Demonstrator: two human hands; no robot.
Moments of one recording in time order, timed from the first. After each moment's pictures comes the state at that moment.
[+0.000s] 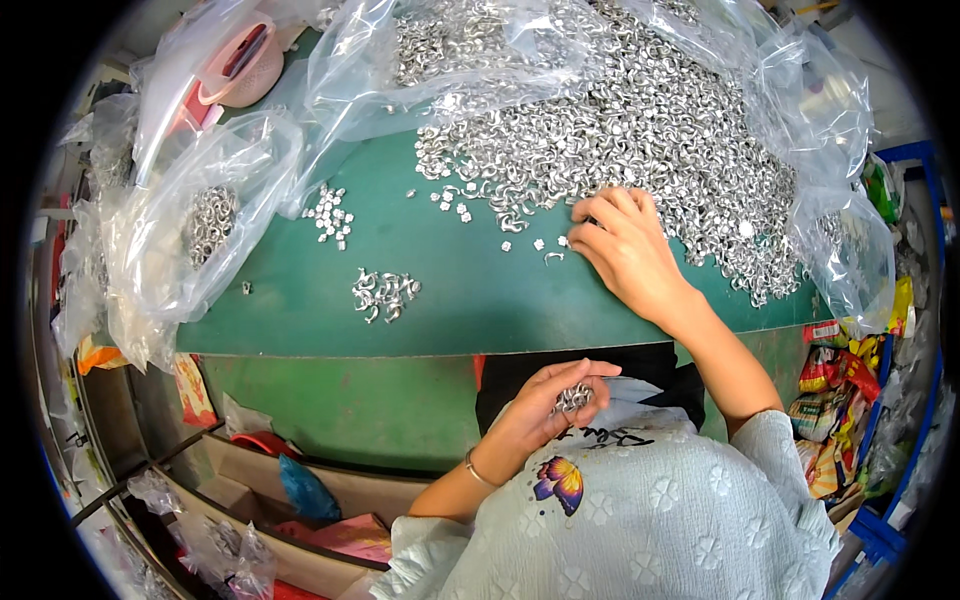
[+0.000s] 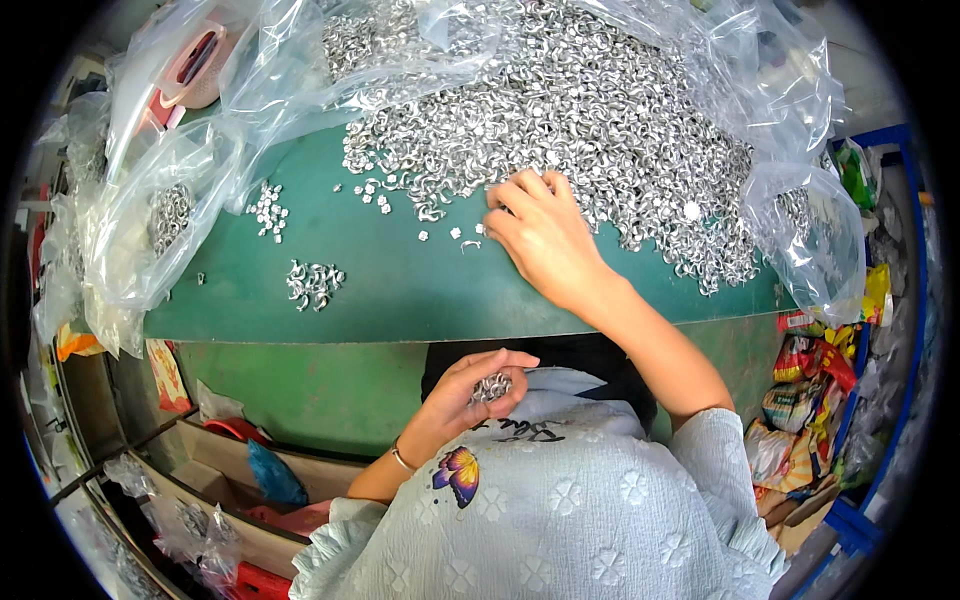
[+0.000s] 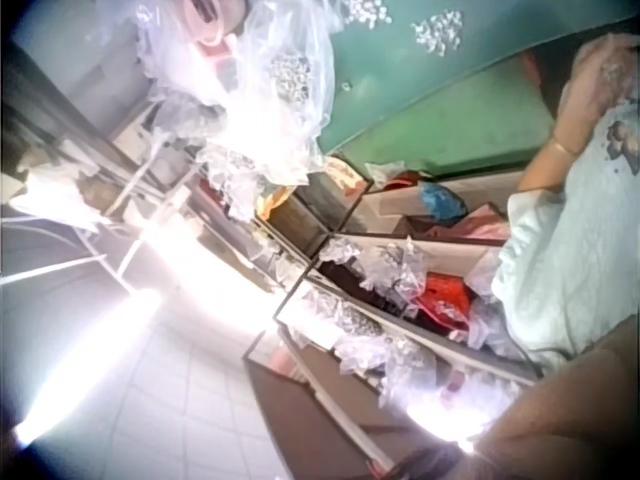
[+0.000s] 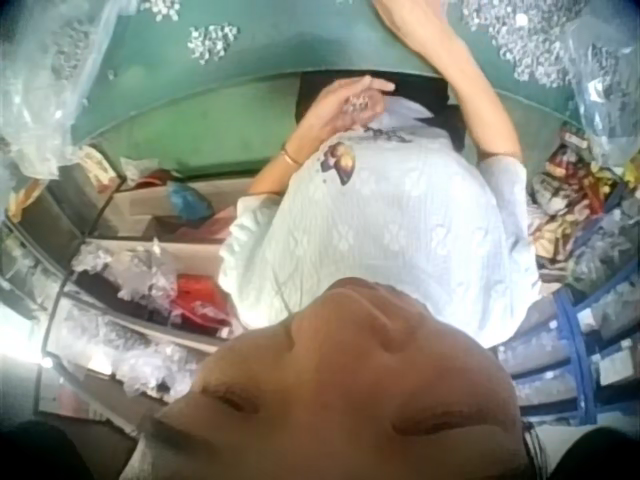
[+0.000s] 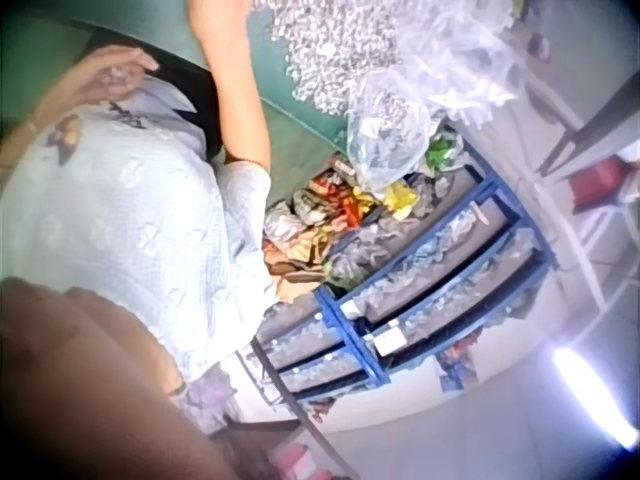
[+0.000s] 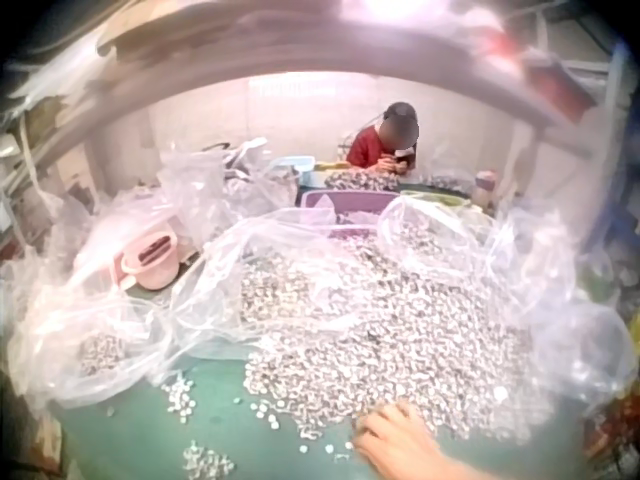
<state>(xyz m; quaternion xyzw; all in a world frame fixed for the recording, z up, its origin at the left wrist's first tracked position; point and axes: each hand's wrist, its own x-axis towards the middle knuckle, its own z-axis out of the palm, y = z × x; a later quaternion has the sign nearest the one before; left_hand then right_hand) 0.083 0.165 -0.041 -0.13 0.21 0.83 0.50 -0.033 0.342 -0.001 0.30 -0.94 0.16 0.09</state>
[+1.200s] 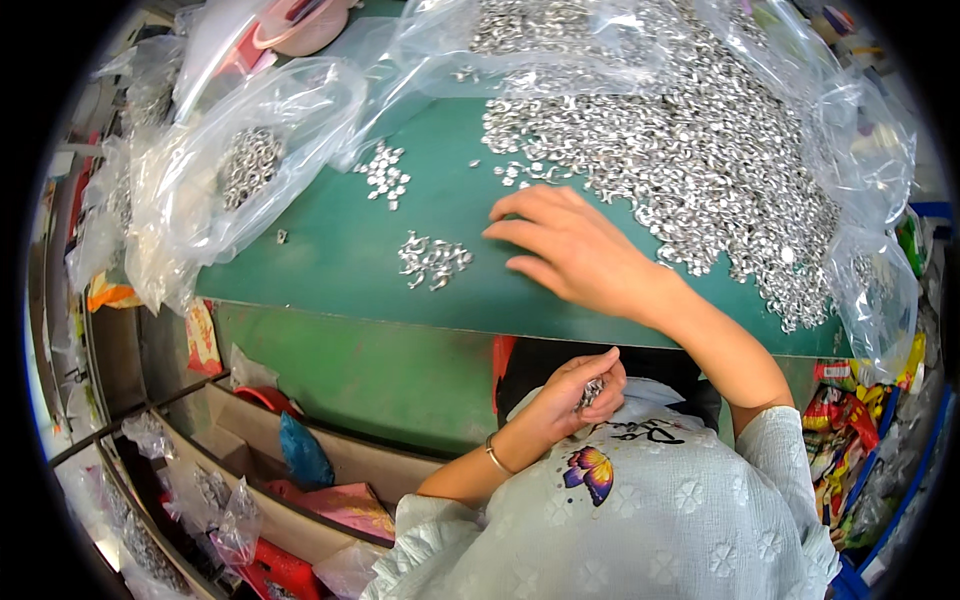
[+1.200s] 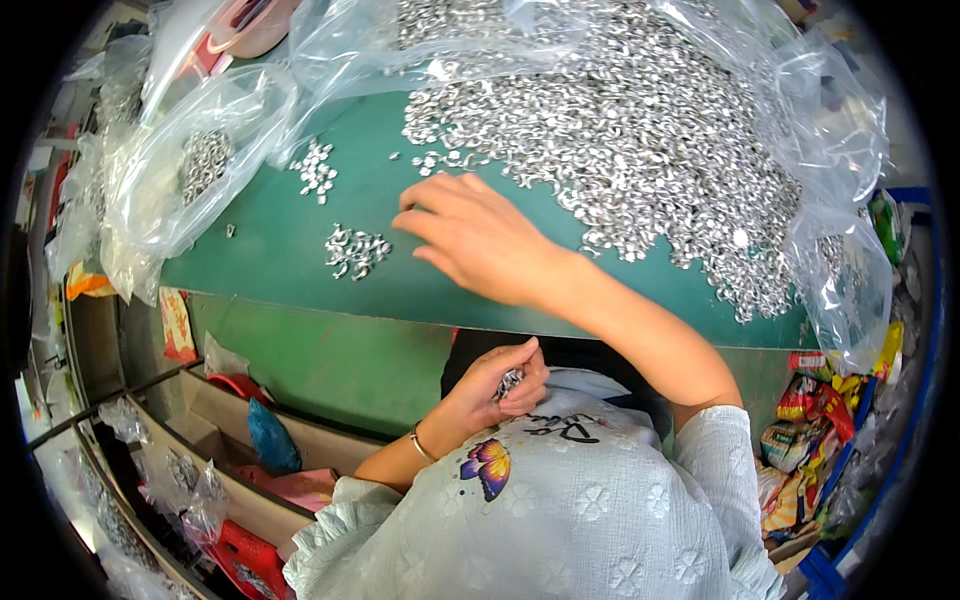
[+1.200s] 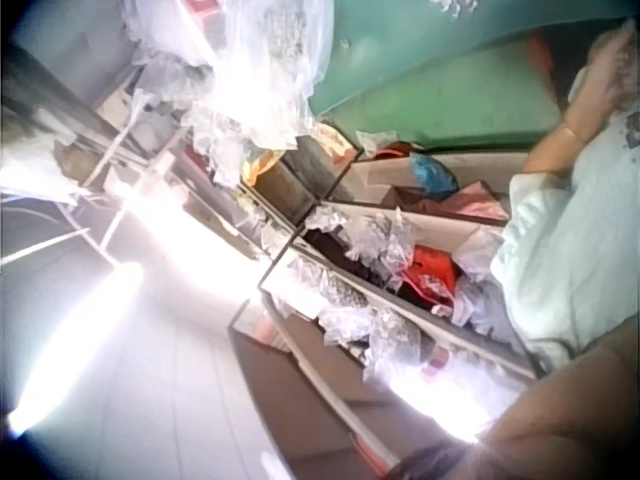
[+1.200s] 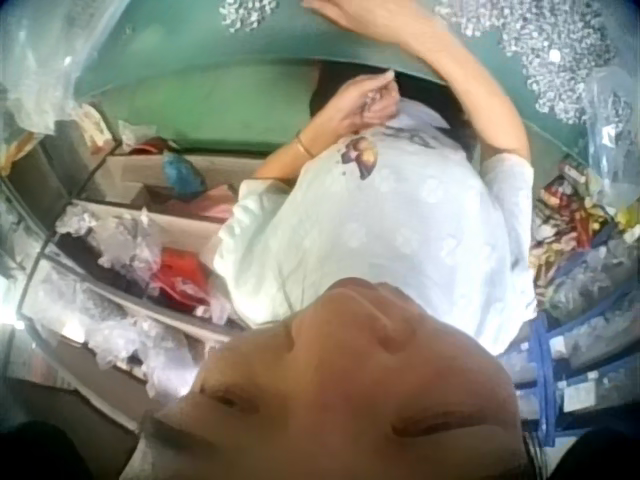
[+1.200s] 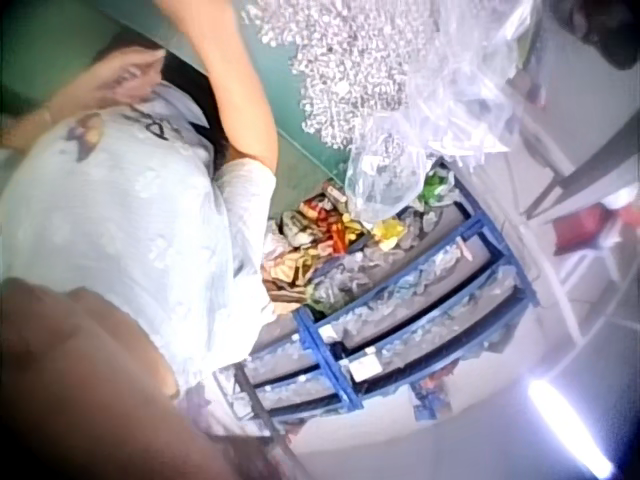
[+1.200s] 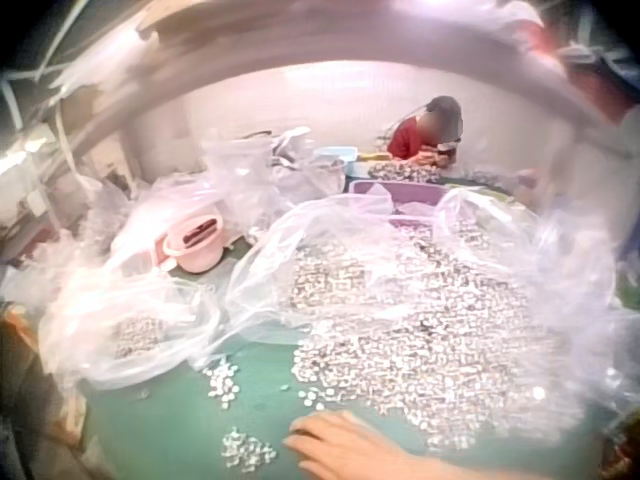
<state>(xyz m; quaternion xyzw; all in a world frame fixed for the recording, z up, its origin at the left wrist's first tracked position) 0.089 0.163 -0.052 -0.16 0.10 0.86 0.47 -0.058 0.254 0.003 0.45 -0.83 0.34 0.01</state>
